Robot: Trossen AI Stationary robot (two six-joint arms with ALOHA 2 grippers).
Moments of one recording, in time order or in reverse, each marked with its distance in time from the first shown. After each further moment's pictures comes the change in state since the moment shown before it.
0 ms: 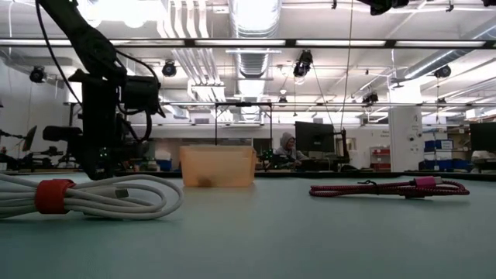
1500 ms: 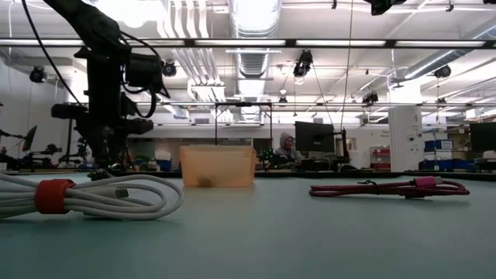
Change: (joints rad) left arm 0.001 -0.137 0.138 -0.203 -0.003 0.063; right arm 0.000 0.003 0.018 0.019 0.035 0.062
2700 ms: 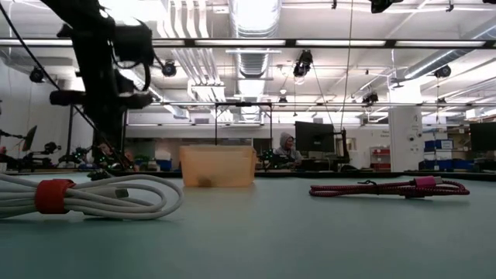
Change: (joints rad) left arm -0.069 -0.170 0.006 -0.026 -0.017 0.015; right arm 0.000 0.000 0.000 0.021 0.000 -0.016
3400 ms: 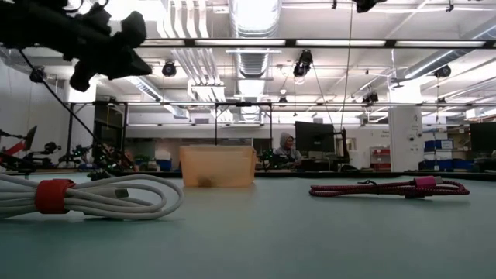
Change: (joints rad) left arm -0.648 -0.262 -0.397 1.312 -0.756 0.490; right arm 0.000 0.134 0.048 0.058 -0.003 -0.001
